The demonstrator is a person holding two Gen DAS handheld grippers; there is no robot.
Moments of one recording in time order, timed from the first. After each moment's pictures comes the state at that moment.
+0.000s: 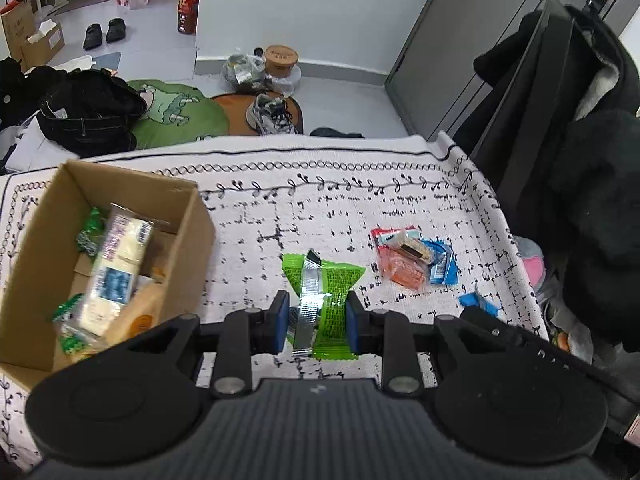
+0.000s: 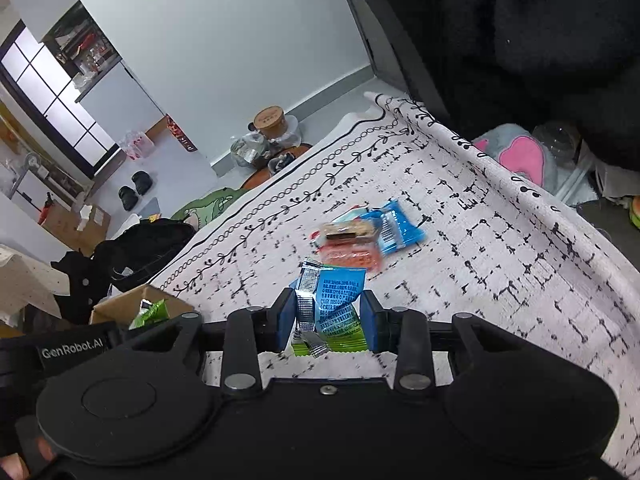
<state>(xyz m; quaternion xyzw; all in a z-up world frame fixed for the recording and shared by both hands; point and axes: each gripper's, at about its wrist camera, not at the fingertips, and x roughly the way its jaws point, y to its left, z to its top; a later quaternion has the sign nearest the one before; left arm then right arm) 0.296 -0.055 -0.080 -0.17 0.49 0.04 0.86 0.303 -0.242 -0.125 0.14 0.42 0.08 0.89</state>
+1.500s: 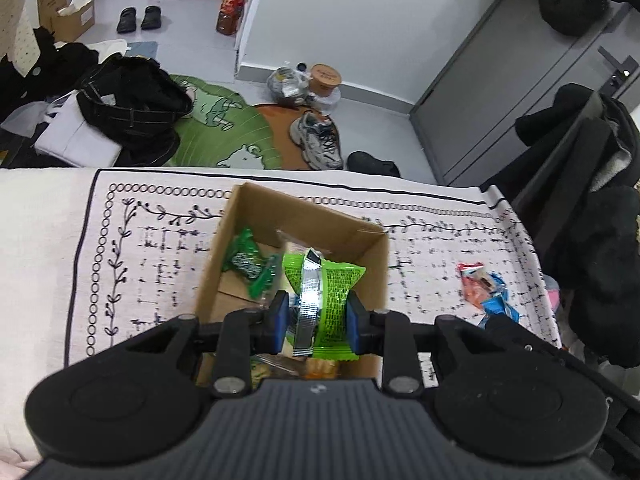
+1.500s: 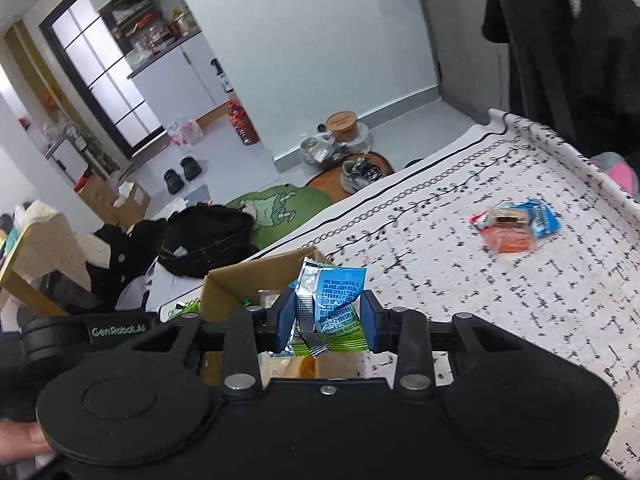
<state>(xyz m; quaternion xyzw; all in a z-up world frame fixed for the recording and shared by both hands) 0.247 0.125 -0.065 -0.22 0.48 0.04 0.85 0.252 -0.077 -0.093 0.10 0.39 0.13 0.91</state>
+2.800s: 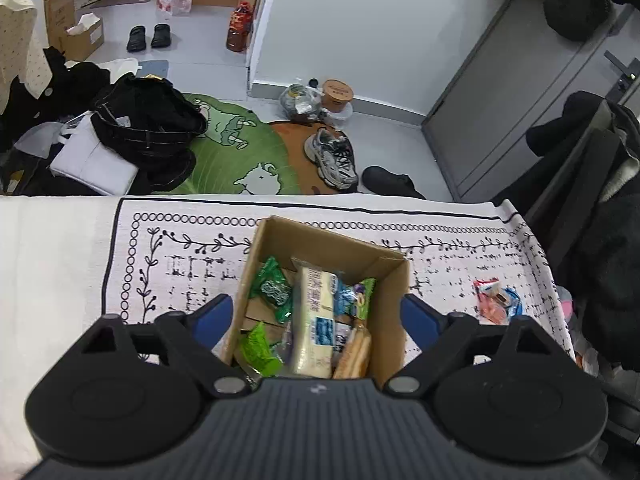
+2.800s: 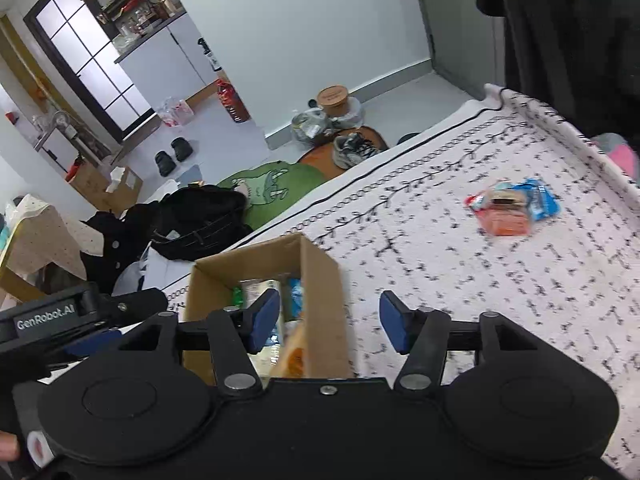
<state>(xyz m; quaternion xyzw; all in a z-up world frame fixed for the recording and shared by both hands) 0.250 0.138 -0.045 -0.20 0.46 0.05 0.86 0.265 -0.088 -0.094 0.10 0.43 0.11 0.89</state>
